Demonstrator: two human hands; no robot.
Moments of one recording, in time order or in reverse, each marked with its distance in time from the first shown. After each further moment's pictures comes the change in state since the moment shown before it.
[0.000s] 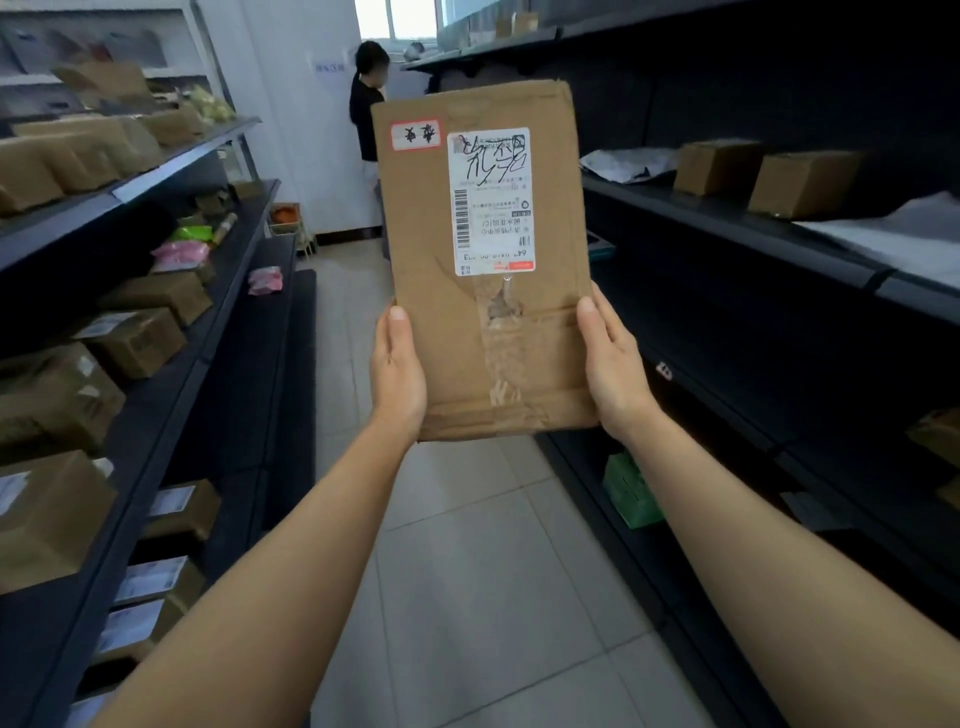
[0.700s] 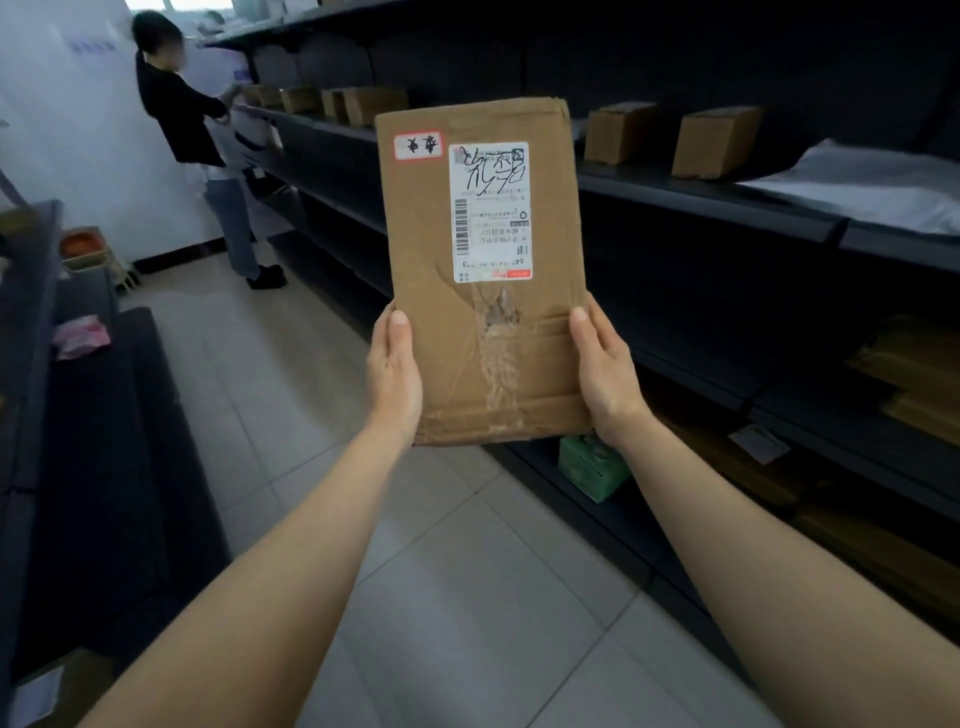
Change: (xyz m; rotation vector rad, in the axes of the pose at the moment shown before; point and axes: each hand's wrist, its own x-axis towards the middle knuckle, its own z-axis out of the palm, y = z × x) left_hand 0.149 -0.078 0.047 -0.111 -0.332 -0.074; right_hand 0.072 0.055 0.042 -0.058 0.366 0.099
